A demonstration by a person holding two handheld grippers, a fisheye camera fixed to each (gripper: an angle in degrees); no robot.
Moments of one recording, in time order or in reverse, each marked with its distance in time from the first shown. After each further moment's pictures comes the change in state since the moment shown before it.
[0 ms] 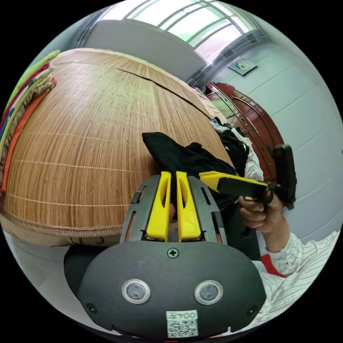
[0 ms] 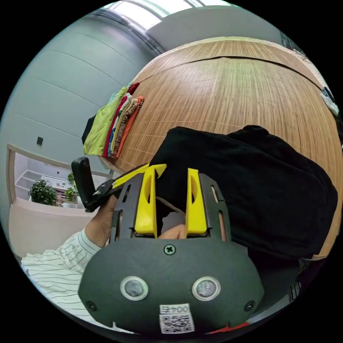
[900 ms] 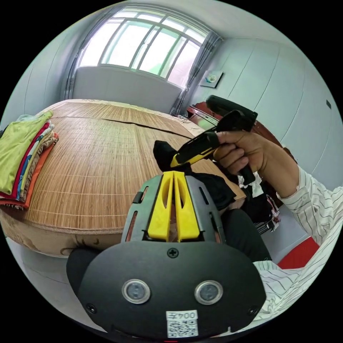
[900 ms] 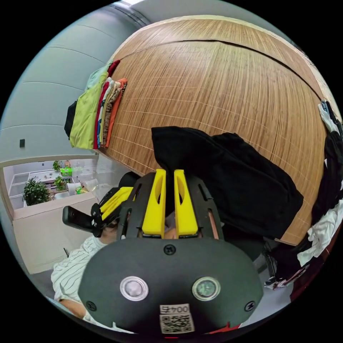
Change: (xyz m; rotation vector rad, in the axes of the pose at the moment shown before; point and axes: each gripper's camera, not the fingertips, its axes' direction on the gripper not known) left arm 0.095 0.121 -0.003 0.263 -0.034 0.155; right arm 0.080 -0.118 -0.033 -0.328 0.143 0.072
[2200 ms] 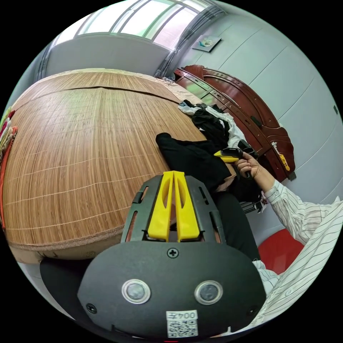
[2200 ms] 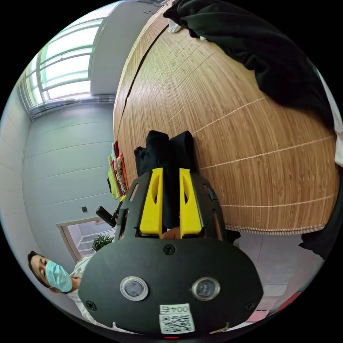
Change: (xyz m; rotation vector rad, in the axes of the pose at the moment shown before) left arm 0.009 0.029 0.185 -0.304 0.128 0.045; right arm 0.464 0.253 -0.074 0.278 -0.609 0.441
